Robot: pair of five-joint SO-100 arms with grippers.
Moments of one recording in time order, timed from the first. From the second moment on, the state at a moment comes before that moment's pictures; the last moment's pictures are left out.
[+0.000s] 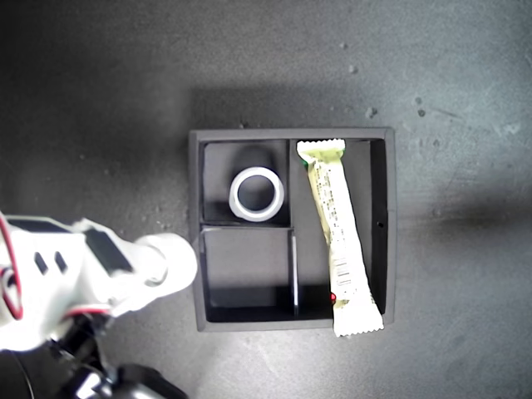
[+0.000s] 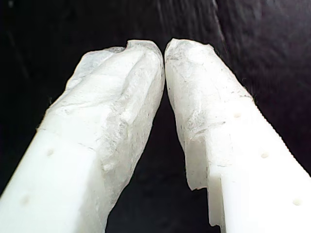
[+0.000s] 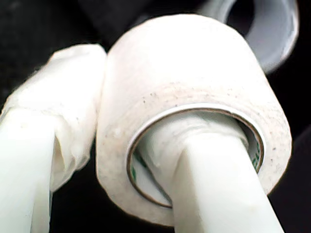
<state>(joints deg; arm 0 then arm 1) 15.7 97.6 82.3 71.0 -64.8 -5.0 175.2 149.4 64.5 84.9</state>
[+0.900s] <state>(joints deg) 17.5 35.5 5.5 104.2 -68.8 -12.6 176.4 175.6 41.9 85.9</state>
